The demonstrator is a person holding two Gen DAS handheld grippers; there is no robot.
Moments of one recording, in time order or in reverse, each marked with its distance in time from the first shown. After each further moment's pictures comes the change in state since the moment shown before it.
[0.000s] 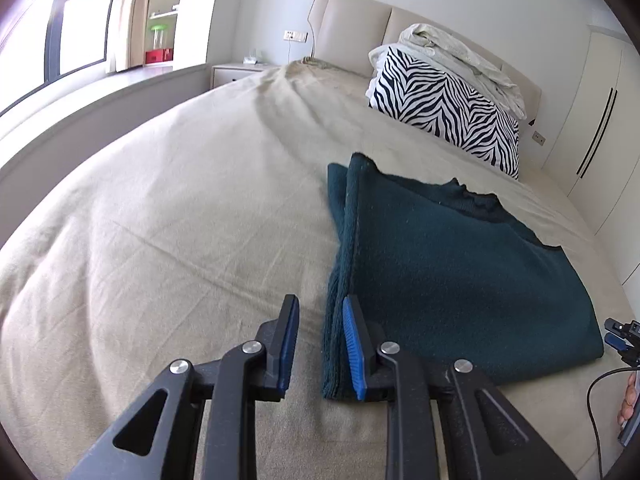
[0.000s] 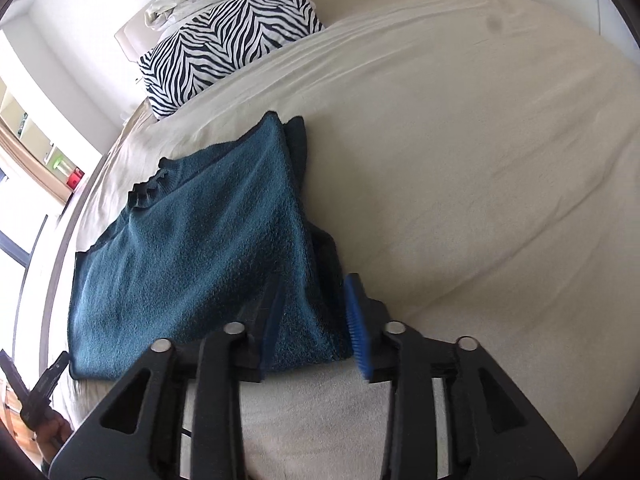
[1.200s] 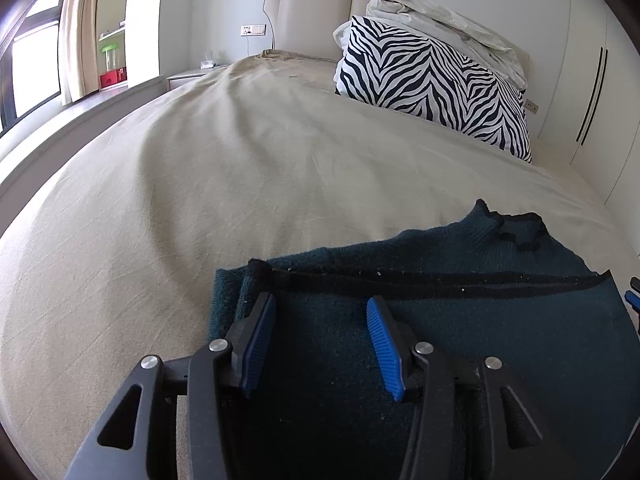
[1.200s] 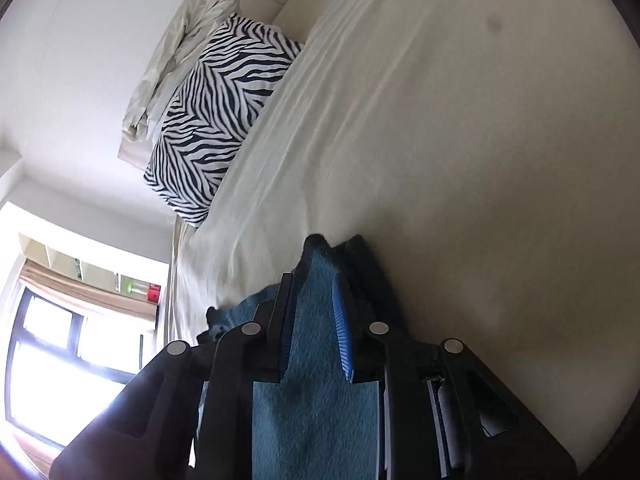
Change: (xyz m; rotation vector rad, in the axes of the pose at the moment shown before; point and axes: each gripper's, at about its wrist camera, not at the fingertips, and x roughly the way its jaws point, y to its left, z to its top) left arm 0.170 -0.065 0.085 0.131 0.050 -0.010; right arm 0.113 -0.001 0.109 0.436 -0.036 0.352
